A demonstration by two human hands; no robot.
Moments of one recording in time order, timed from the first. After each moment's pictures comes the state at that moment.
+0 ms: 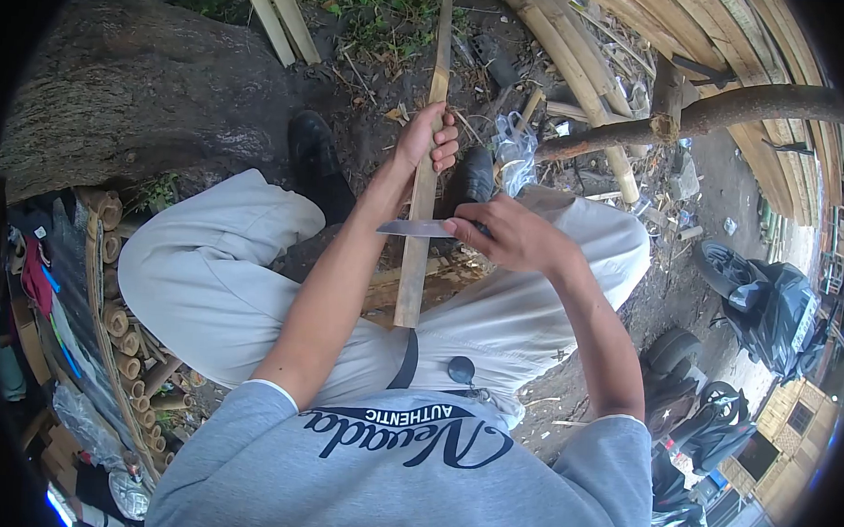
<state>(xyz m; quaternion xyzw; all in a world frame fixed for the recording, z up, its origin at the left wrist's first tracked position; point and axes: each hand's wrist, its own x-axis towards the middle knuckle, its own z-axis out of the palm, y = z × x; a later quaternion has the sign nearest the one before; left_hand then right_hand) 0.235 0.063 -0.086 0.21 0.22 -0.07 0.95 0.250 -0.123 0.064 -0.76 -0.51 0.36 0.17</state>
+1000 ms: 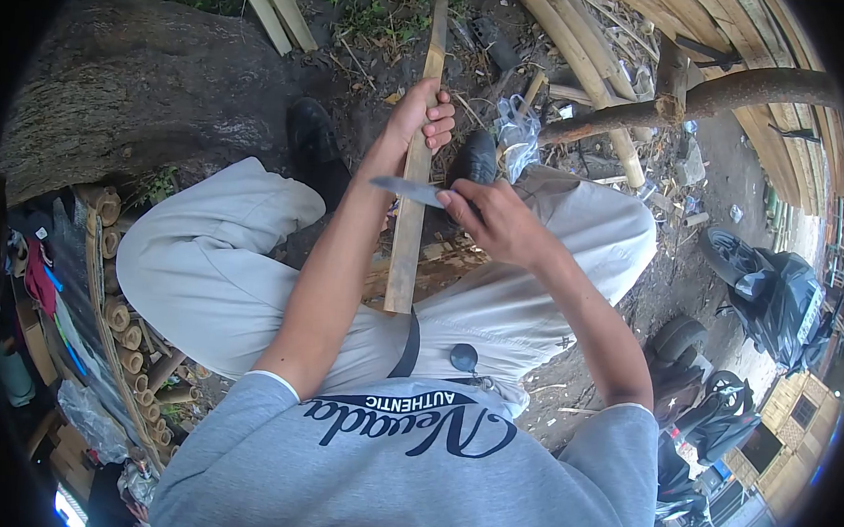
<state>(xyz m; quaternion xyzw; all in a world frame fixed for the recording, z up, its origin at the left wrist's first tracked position) 0.237 0.073 -0.068 0.19 0.24 -0.09 0.95 0.220 -0.125 0.050 -0.78 -0.48 0.27 0.31</state>
